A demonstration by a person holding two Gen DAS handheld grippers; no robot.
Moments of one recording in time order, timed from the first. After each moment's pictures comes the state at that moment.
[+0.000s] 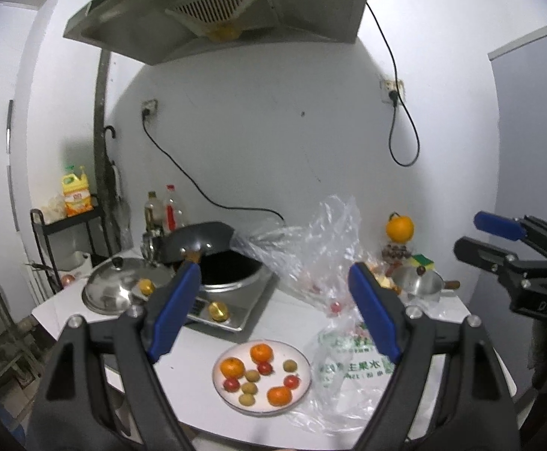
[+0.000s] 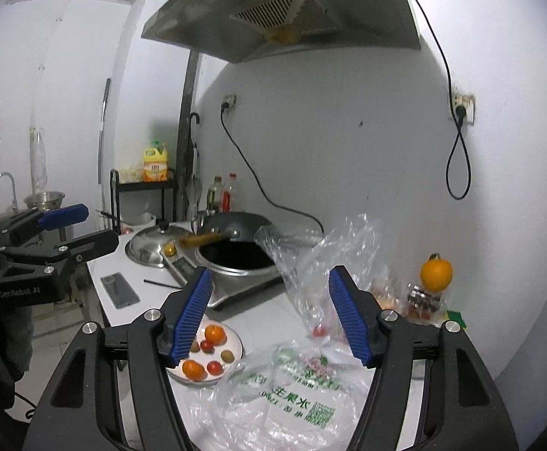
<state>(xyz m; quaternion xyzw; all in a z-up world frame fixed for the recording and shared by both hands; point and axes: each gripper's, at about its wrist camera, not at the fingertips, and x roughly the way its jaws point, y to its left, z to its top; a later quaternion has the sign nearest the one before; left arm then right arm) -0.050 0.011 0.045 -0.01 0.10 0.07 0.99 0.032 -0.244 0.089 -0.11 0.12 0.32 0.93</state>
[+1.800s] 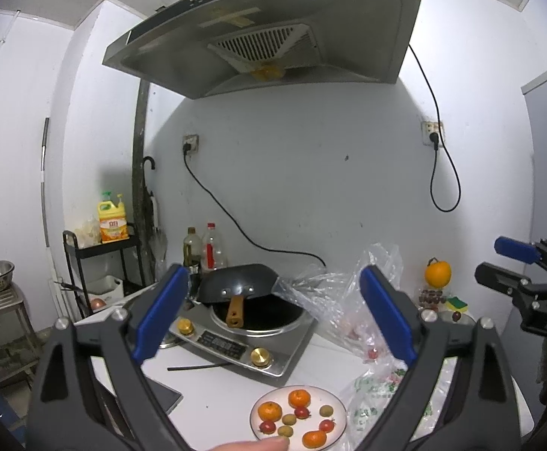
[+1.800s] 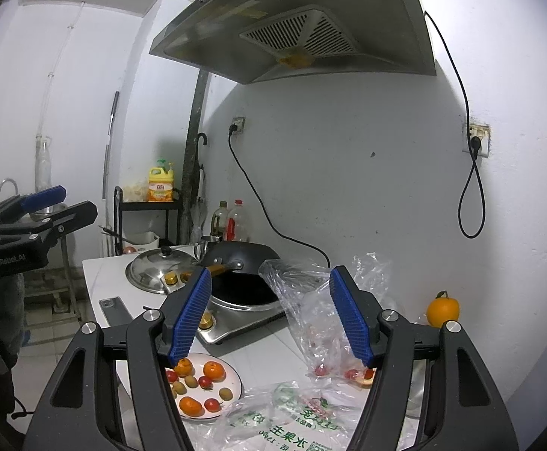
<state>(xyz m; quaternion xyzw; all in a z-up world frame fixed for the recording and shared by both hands) -0.052 0.045 0.082 -0.02 0.03 0.14 0.99 0.054 -0.216 0.118 -0.11 0.09 0.34 0.93</state>
